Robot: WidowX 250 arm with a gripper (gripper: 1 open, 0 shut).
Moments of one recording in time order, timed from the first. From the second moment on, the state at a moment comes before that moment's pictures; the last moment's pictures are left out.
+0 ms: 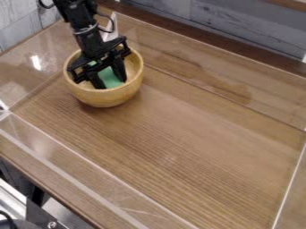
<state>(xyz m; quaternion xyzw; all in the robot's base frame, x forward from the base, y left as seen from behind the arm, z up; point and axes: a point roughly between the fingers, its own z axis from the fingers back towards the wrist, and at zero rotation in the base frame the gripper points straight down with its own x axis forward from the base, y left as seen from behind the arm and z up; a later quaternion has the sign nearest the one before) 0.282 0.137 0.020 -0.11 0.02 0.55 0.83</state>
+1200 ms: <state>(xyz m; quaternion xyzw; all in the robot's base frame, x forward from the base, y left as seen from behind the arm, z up) 0.283 0.141 0.019 -0.10 0.04 0.56 0.82</state>
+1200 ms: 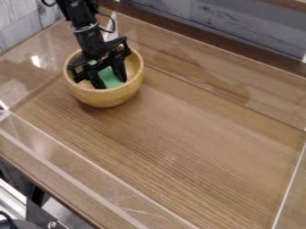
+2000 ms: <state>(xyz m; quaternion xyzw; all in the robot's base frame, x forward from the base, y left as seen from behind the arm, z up) 0.283 0.144 0.019 -0.10 0.05 0.56 0.82</state>
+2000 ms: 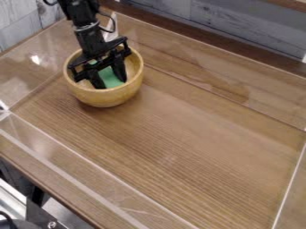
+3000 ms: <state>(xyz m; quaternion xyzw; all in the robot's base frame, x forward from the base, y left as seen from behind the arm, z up) 0.288 0.148 0.018 -0.10 0.07 0.57 0.81</state>
